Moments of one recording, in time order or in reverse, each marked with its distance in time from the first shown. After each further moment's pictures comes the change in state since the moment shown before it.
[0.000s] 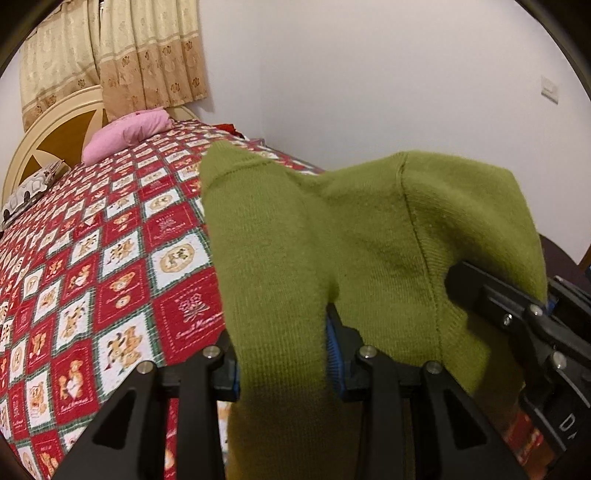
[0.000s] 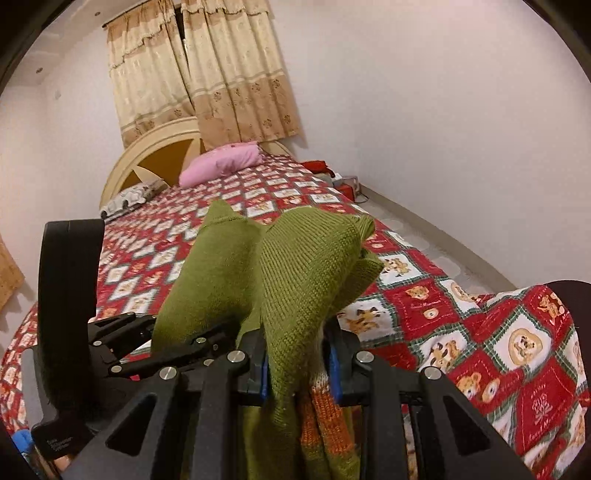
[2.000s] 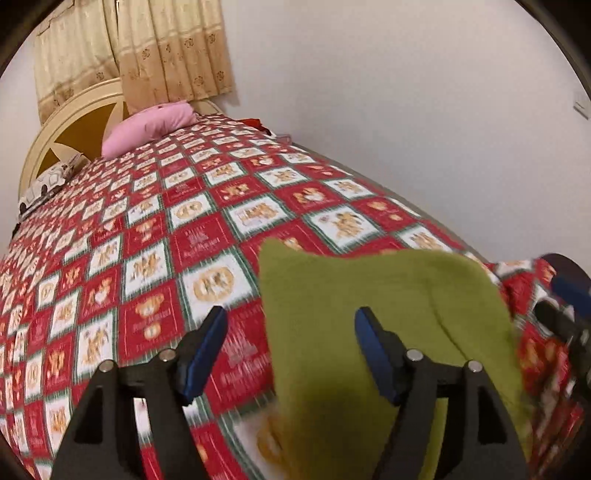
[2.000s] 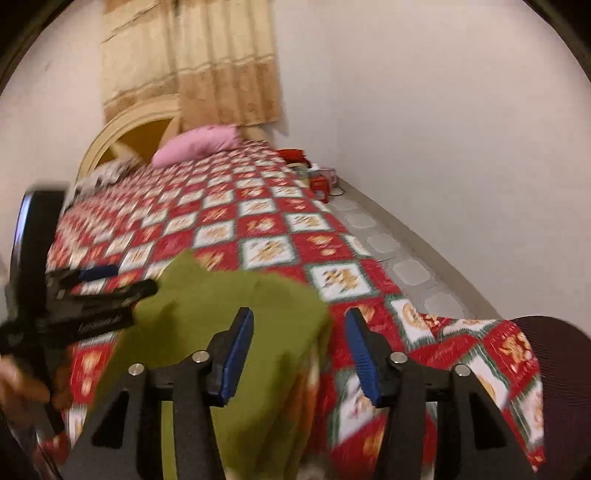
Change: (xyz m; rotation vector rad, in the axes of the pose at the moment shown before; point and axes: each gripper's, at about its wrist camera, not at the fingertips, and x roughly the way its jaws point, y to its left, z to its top) left arm 0.004 0.033 0.032 -0.050 0.026 0.068; right arm 0.009 -0.038 0.023 -0.112 0.061 -0.102
